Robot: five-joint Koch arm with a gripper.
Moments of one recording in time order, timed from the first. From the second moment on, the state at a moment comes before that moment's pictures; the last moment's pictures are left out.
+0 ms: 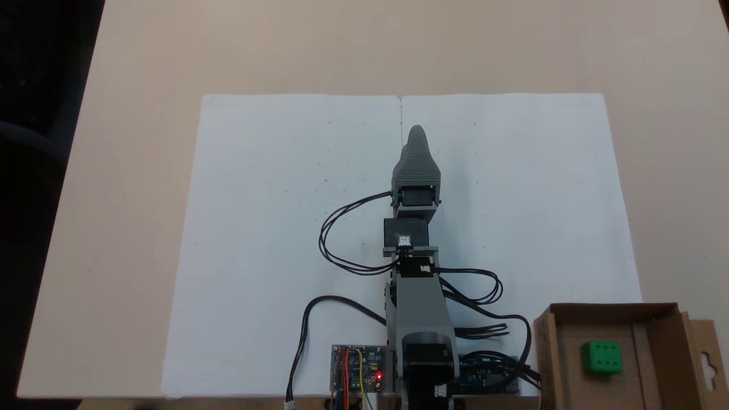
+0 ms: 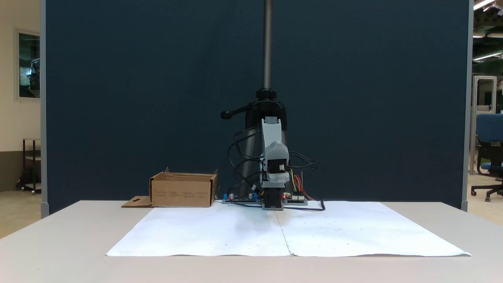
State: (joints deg) arm -1.3 128.8 175.3 -77.1 4.7
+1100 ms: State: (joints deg) arm -1.0 128.8 175.6 -79.2 3.6
